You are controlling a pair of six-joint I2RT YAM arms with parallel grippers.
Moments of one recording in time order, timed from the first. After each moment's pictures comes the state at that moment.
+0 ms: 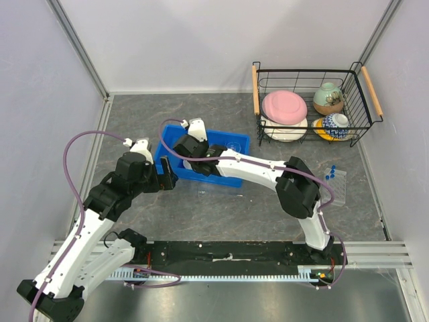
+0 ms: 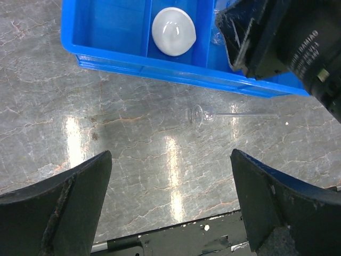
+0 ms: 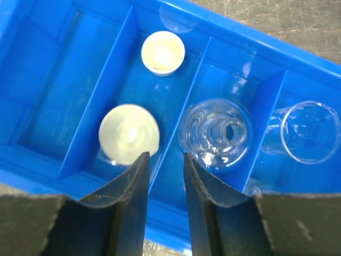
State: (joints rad) left arm -0.47 0.73 0.86 -0.81 -0.10 -0.48; right arm 1.02 2.08 1.72 -0.47 0.67 0.56
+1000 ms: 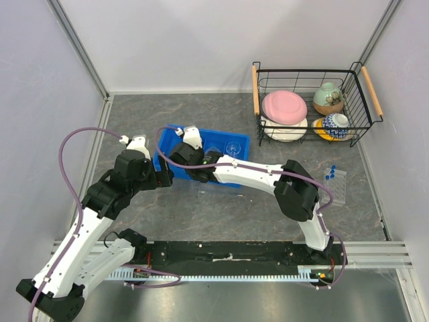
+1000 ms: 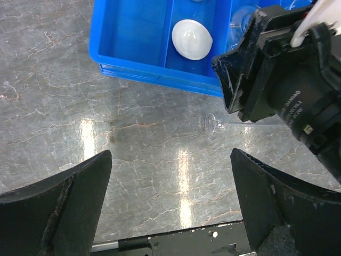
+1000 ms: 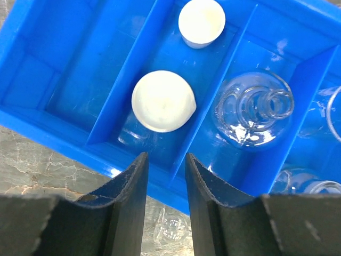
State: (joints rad) left arm -0.47 0.75 0.91 -0.84 -0.18 -0.47; right arm 1.08 2.05 1.68 -0.47 0.62 0.59
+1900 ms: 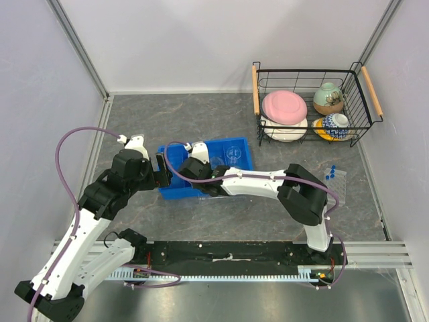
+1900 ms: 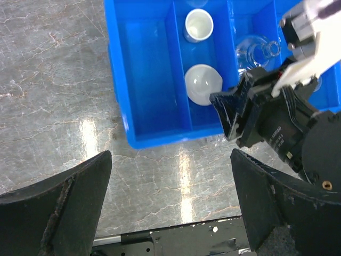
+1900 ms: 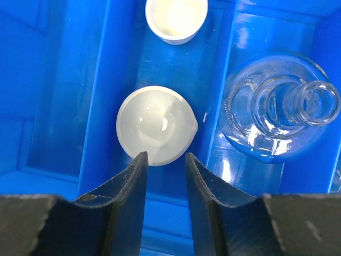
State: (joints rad) left arm -0.47 0.74 0.94 -0.89 -0.18 -0.46; right arm 1.11 1.99 1.43 -0.32 0.54 0.65
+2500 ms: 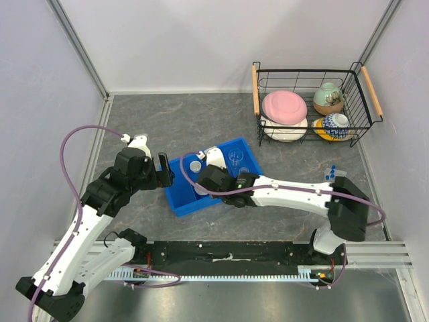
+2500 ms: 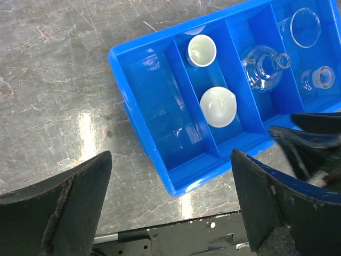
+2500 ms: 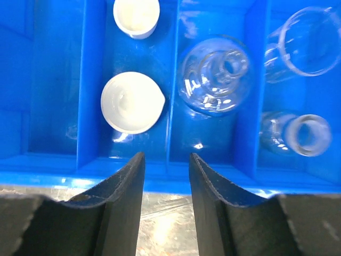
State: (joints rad) left arm -0.47 0.77 0.95 -0.89 -0.15 -0.47; right arm 1.17 1.66 1.18 -0.43 0.54 0.57
